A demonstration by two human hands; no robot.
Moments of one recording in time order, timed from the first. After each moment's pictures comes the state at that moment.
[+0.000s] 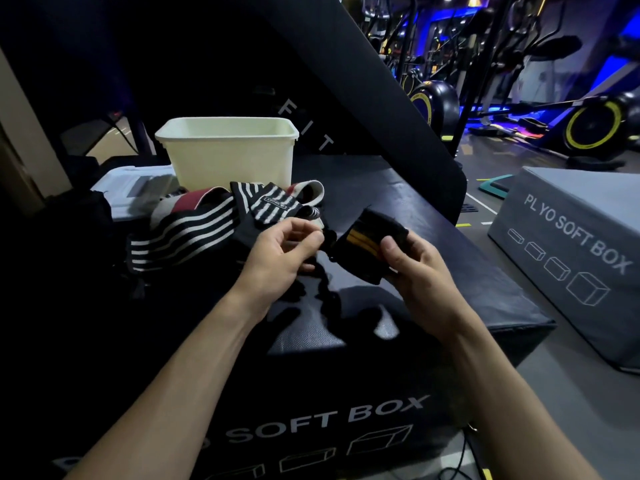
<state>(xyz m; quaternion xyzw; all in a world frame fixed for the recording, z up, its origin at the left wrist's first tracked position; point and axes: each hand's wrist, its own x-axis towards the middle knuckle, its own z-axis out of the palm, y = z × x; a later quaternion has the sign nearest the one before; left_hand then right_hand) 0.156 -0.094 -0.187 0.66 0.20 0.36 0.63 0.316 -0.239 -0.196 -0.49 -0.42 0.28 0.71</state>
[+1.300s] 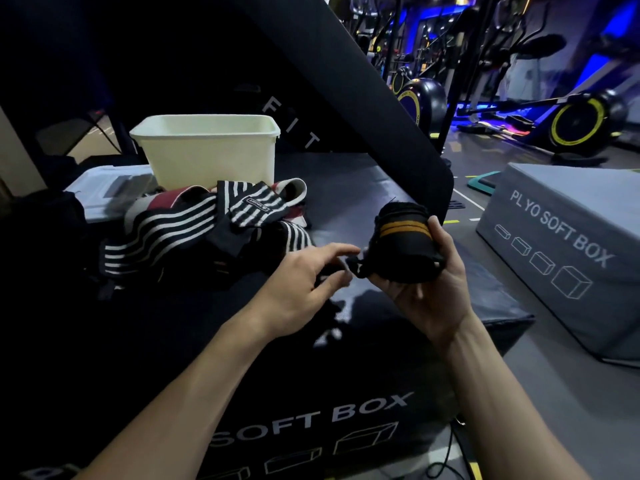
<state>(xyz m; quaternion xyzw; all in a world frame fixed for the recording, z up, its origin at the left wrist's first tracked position) 0.173 -0.122 -0.197 0.90 0.07 0.29 0.32 0.325 -0.265 -0.181 -0.30 -0.21 0.48 0.79</state>
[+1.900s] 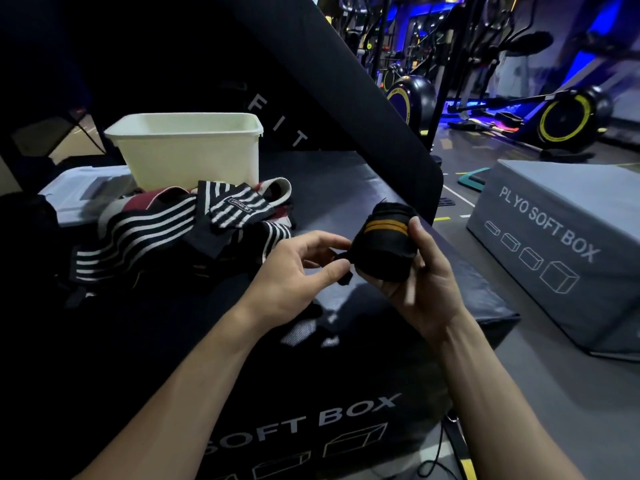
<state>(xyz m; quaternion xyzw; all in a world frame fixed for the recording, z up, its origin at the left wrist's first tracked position) 0.191 -0.136 -0.187 0.78 0.09 0.29 0.55 0.339 -0.271 -0.184 -0.38 -0.24 0.41 0.79</state>
